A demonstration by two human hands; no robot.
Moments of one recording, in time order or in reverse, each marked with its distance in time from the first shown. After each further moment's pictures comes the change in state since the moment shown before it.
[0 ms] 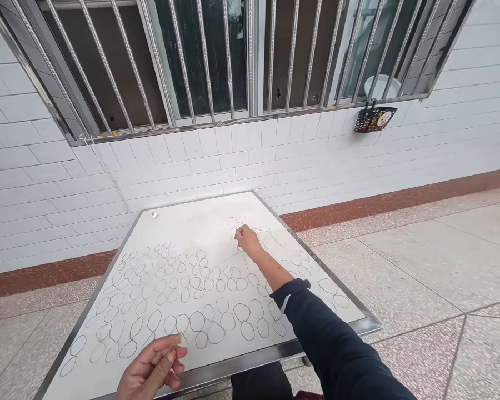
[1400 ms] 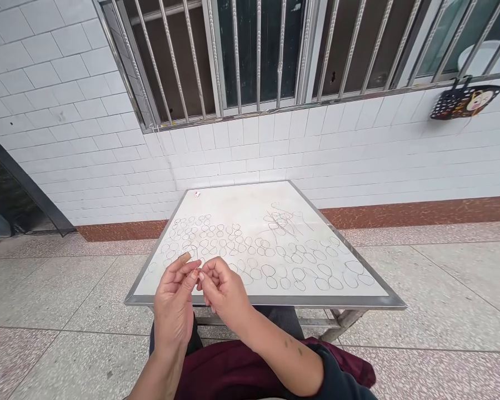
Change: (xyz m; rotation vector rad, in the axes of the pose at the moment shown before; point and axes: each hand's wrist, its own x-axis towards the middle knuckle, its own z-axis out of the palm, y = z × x) left_hand -0.079 0.042 0.004 -0.328 0.163 0.478; right_hand -0.307 -0.098 0.048 0.696 -0.491 -0.328
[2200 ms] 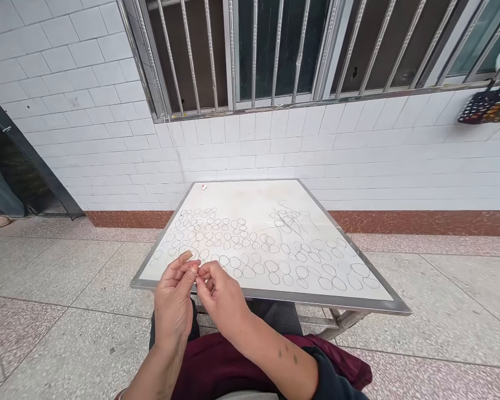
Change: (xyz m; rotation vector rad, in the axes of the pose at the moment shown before) left_hand -0.011 -0.004 -0.011 -0.030 0.142 -0.041; right_hand -0.016 0.017 0.014 -0.373 0.012 -0.107
